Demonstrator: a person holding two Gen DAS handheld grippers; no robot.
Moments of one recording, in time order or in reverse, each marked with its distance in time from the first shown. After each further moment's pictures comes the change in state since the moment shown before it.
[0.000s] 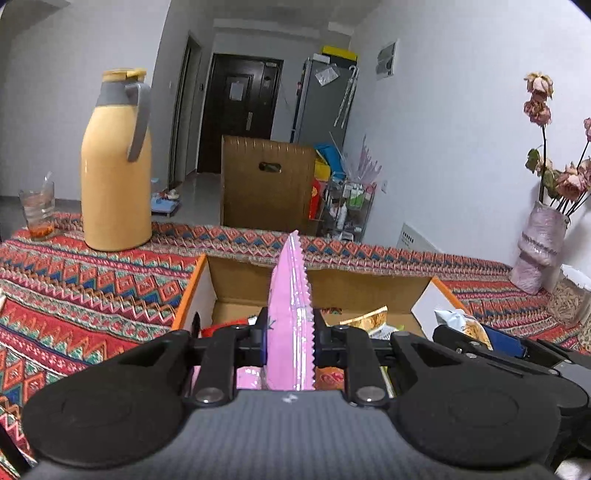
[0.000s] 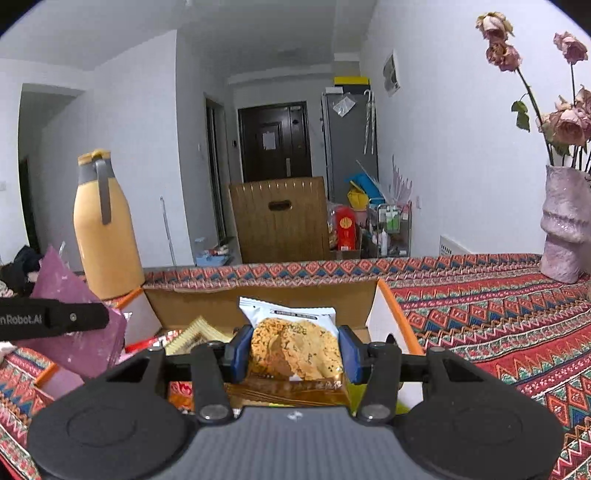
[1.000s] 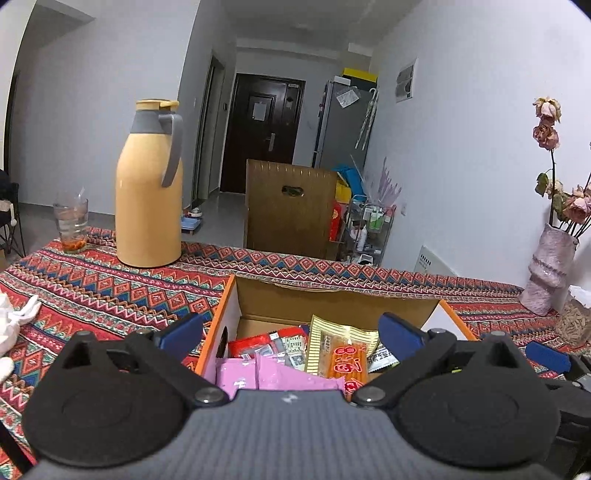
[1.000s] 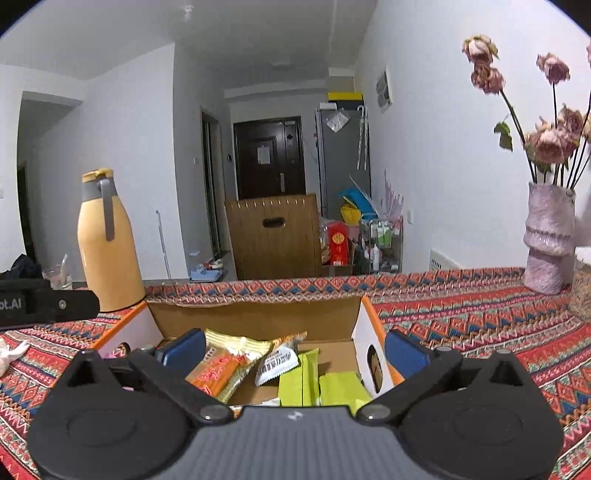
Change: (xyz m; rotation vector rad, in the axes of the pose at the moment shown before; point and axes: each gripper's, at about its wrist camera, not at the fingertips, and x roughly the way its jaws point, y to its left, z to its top) left arm -0.048 -0.001 0.007 -0.022 -0.087 0.074; right arm -0.044 -0.002 0.008 -0.004 -0.064 -0.023
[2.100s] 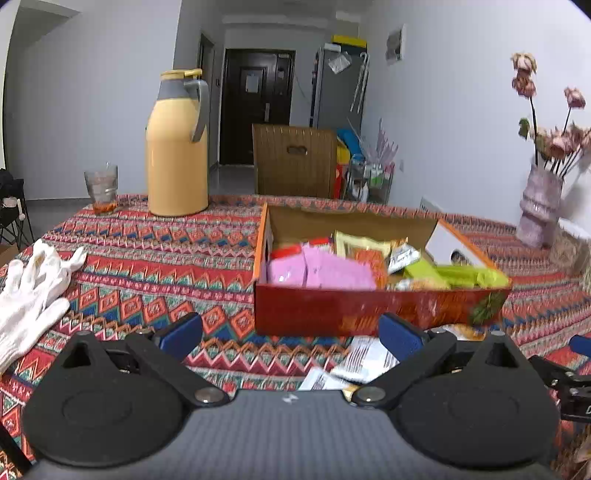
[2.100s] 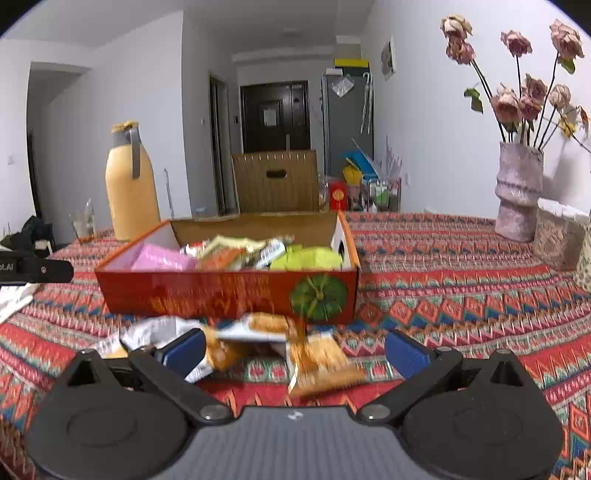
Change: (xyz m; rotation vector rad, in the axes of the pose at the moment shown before) left arm -0.074 0.039 -0.066 0.083 0.118 0.011; right arm -0.115 -0.022 -0.077 -0.029 0.150 0.010
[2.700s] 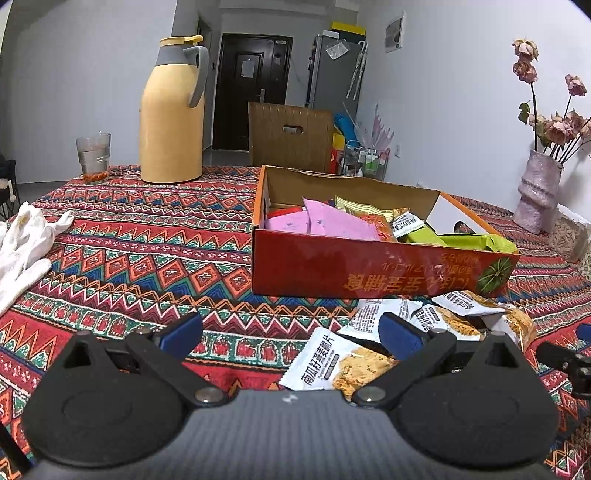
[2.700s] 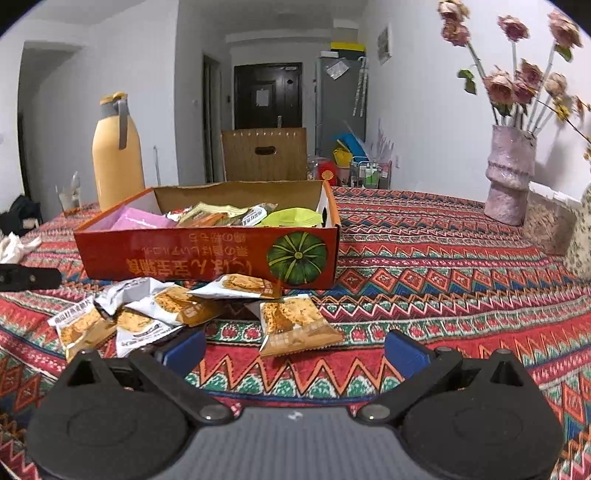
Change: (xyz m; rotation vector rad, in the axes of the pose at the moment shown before) left arm 0.022 0.009 -0.033 -0.030 0.038 -0.033; right arm 0.013 -0.009 -0.016 -0.035 0.062 -0.042
